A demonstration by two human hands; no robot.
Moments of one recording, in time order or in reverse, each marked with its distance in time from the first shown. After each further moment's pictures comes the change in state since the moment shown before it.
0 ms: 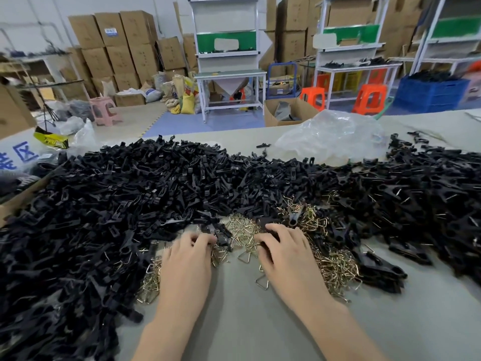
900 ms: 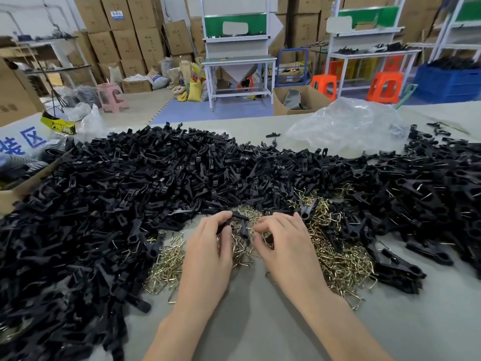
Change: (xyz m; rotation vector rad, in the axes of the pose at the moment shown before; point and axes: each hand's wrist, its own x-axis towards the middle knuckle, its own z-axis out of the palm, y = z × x) left_hand 0.000 0.015 0.001 -0.583 0.049 -0.038; right_hand 0.013 -0.017 0.010 0.198 0.144 -0.004
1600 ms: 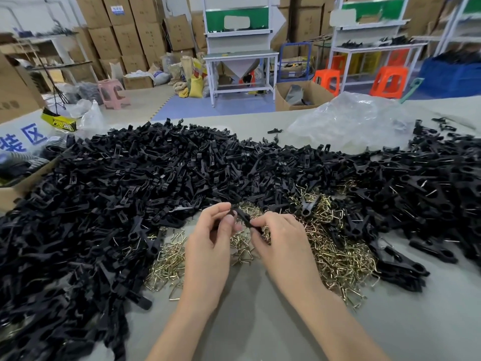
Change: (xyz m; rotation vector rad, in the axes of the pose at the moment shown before) left_hand 0.001 0.020 -0.001 -0.482 0.075 -0.168; right_hand 0.003 -0.012 -0.002 0.086 -0.061 0.037
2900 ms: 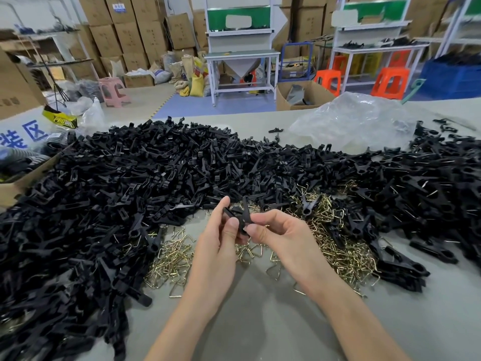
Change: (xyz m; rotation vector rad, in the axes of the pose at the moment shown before) left_hand -0.004 0.001 0.000 0.000 -0.163 -0.050; right_hand 0.007 -0.002 -0.020 1.010 -0.237 0.385
